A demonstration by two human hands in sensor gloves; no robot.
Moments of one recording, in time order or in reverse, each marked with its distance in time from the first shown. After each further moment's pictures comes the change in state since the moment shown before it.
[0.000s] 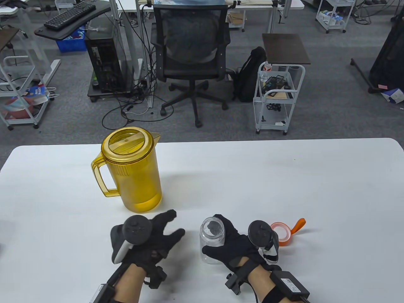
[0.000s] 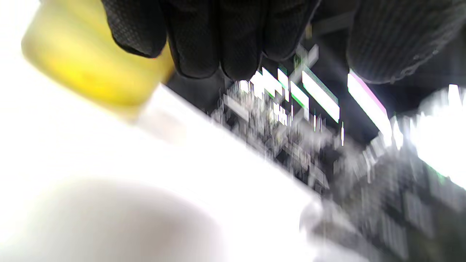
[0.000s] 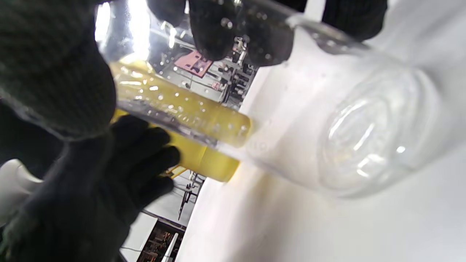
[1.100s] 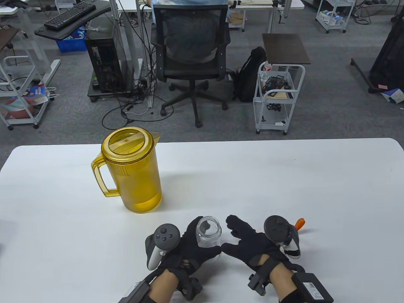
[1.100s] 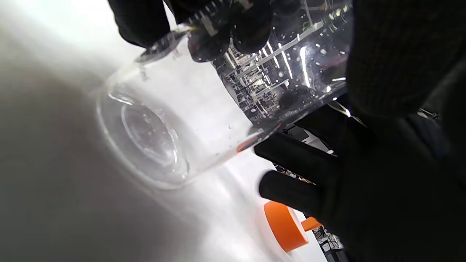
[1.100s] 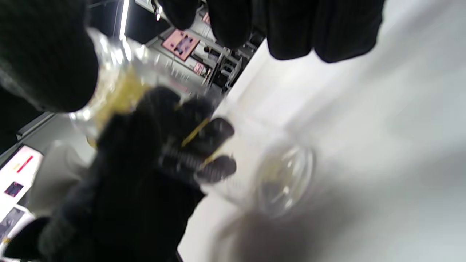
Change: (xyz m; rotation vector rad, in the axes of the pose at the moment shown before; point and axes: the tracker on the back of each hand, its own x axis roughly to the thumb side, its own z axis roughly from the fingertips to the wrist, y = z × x) left_hand 0.023 -0.120 0.001 -0.309 -0.035 0.288; right_hand 0.010 -0.031 0.013 0.112 0.093 0.105
